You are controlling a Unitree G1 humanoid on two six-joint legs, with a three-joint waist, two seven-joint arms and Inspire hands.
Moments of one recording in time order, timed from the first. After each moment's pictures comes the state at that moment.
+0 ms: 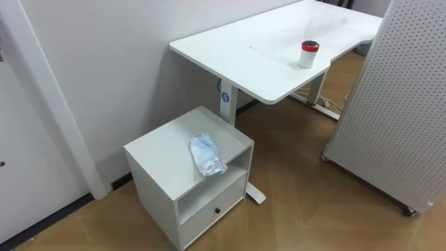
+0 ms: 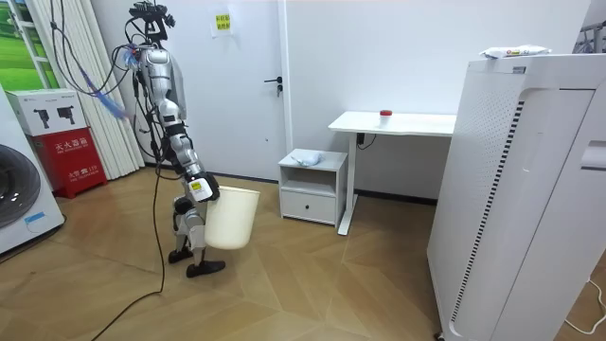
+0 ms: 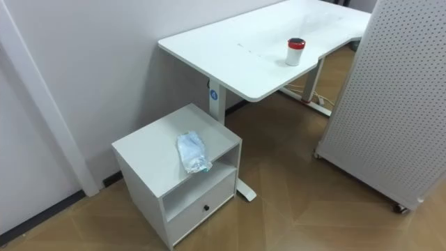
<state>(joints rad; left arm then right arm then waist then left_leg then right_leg) 0.19 0.16 0.21 1.24 -0.12 -0.08 0.19 0.09 -0.19 -0.14 1.33 0.42 -0.11 -0.01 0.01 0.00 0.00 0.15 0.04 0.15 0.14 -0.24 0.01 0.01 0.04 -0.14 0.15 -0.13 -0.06</state>
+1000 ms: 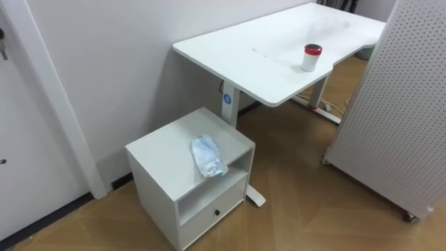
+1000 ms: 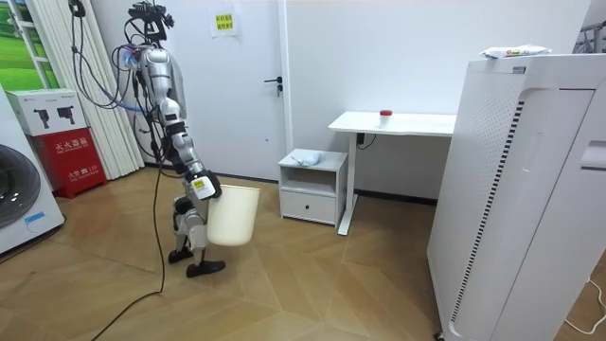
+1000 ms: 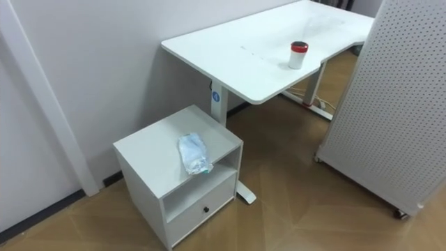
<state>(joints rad) 0.19 0.16 0.21 1.24 -0.12 -0.07 0.19 0.08 -0.19 -0.10 1.33 0.42 -0.08 0.03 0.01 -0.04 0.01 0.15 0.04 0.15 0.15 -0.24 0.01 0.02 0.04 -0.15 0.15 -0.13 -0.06</state>
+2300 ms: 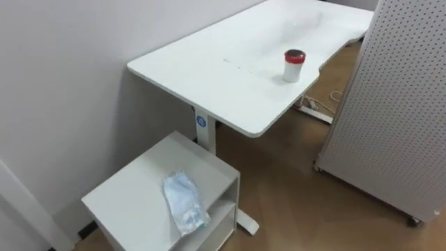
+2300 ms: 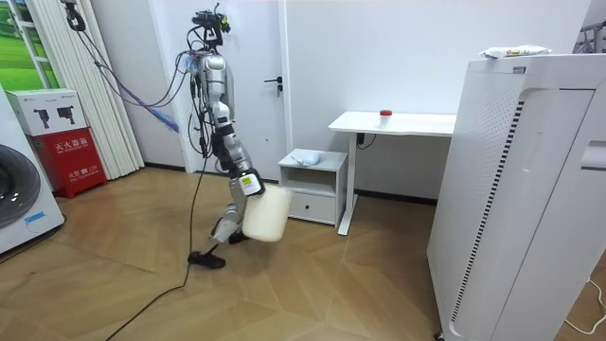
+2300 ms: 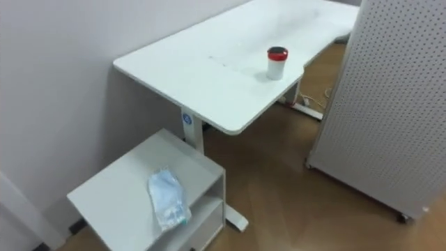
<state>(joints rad) 0.10 0.19 0.13 1.15 -0.03 -0.06 0.24 0.09 -0.21 -0.04 1.21 0.39 -0.06 -0.05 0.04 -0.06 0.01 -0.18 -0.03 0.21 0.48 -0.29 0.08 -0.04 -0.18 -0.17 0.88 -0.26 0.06</state>
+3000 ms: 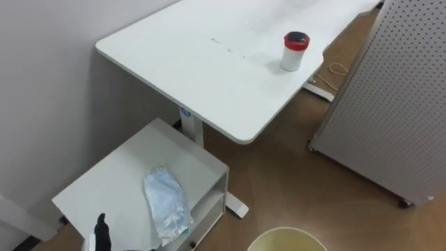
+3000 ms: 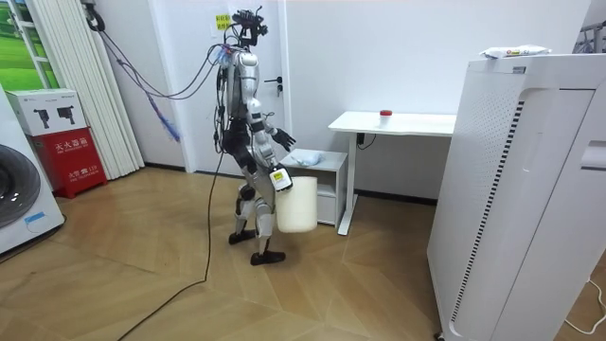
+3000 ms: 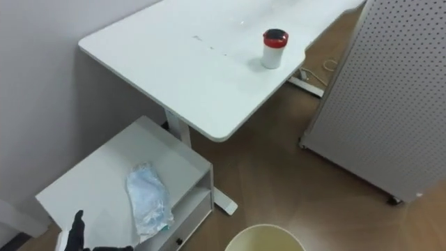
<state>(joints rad) -0.30 0.17 0.01 1.10 0.12 -0.24 0.46 -0.13 -0.22 0.12 1.29 0.39 -0.16 -0.02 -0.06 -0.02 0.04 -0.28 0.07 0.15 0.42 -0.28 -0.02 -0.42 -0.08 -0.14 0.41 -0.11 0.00</state>
